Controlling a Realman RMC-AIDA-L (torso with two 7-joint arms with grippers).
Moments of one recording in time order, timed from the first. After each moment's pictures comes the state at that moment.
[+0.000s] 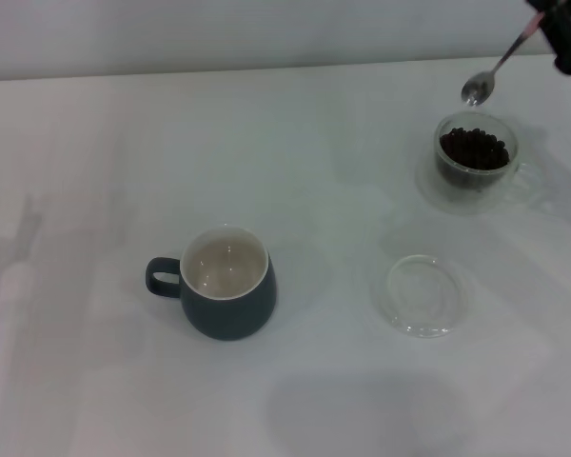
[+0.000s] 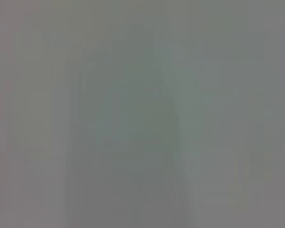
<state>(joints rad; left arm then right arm) -0.38 -2.08 -0.30 -0.14 -1.42 -1.28 2.82 0.34 1.93 -1.18 -0.40 -0.69 -1.31 0.84</state>
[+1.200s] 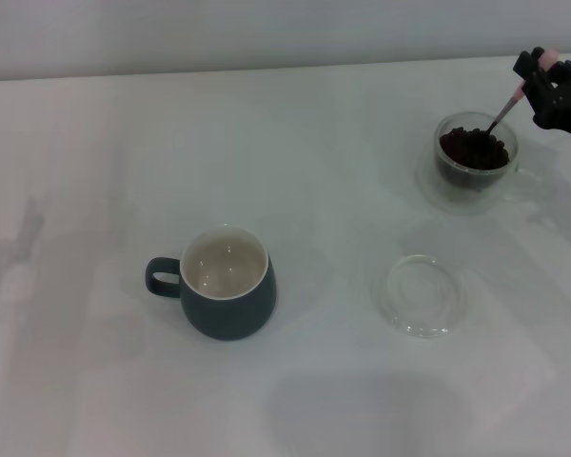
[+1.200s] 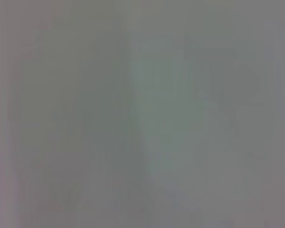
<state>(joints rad) -0.38 -2.08 -0.29 -0.14 -1.41 -1.28 2.82 0.30 2.00 -1.18 -0.37 -0.69 -1.13 0.81</state>
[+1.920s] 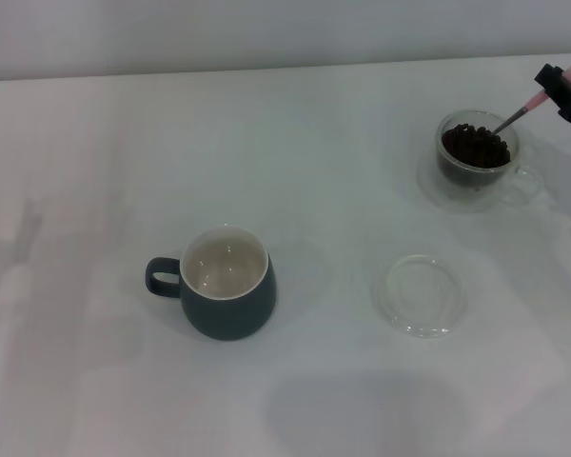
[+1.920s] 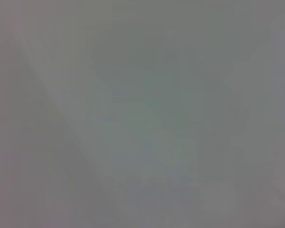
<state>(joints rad) -0.38 -2.08 -0.29 -0.14 -1.42 -1.28 2.82 0.30 1.98 -1.17 -0.37 -0.69 -1.02 1.20</state>
